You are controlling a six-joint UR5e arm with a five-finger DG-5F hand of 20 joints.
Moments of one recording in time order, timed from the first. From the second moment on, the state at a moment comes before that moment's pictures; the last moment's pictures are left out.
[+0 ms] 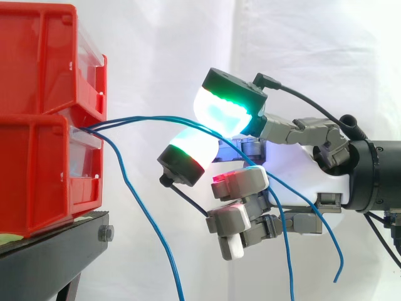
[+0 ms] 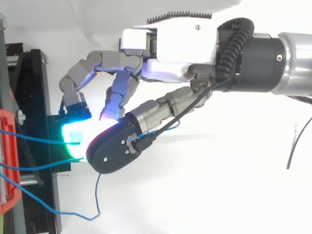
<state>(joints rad) 0.08 -2.32 -1.19 -2.74 -1.45 -0.04</state>
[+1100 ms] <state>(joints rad) 0.08 -2.25 -1.19 -2.98 -1.48 -0.05</state>
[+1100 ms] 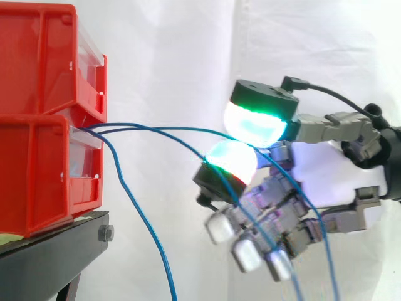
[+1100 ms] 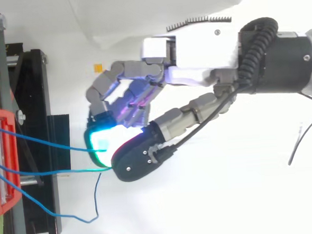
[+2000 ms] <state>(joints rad) 0.07 -2.12 -1.49 -2.84 -1.45 -0.01</state>
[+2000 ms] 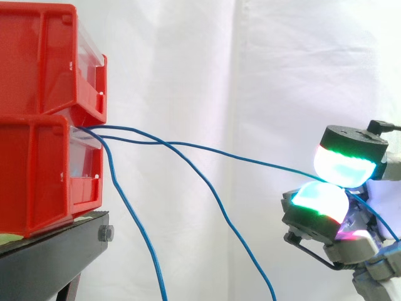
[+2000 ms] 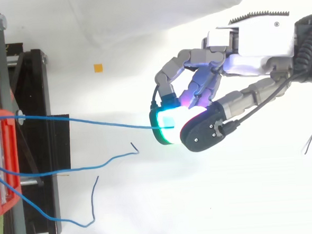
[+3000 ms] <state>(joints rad) 0.08 -2.12 -1.49 -2.77 -1.43 -0.10</state>
